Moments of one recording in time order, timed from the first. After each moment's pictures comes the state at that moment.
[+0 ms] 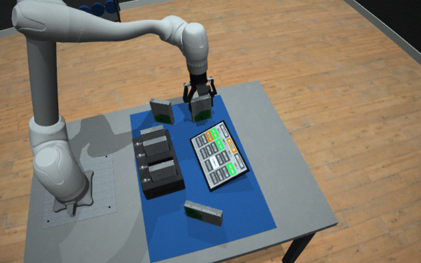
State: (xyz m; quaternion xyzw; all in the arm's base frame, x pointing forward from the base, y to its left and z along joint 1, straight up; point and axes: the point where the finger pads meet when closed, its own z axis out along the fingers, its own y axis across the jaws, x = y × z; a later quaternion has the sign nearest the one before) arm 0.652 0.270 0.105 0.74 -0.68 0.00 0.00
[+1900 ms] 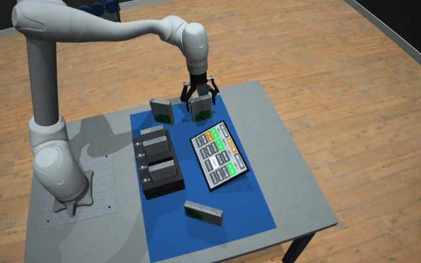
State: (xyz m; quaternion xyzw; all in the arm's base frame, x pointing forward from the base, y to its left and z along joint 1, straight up) arm 0.652 0.270 0.105 0.74 -0.68 0.00 0.00
